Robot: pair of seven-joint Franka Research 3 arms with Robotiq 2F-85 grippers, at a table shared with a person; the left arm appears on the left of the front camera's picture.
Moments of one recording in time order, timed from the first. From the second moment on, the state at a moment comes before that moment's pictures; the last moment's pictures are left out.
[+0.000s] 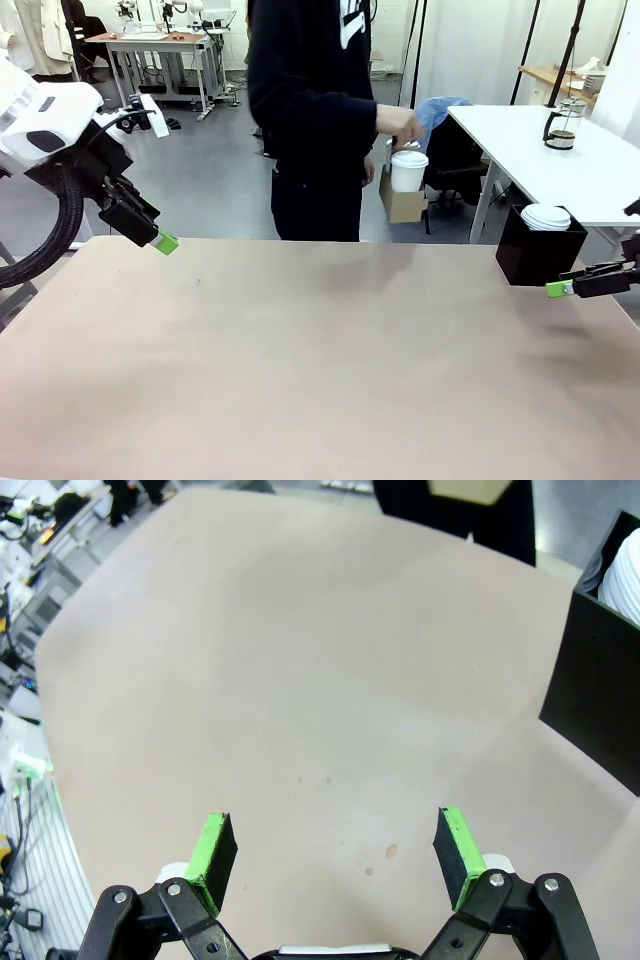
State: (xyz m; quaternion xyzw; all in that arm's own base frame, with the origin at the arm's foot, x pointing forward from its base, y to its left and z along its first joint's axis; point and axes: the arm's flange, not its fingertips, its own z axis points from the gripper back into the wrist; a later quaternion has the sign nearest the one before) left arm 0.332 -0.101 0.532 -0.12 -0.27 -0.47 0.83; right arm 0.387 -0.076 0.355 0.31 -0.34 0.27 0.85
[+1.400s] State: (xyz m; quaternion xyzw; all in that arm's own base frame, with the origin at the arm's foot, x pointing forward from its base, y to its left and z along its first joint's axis) left arm 0.332 -0.101 0.532 -0.12 -0.27 -0.47 0.83; right arm 0.387 -0.076 0.355 0.31 -0.34 0.27 0.85
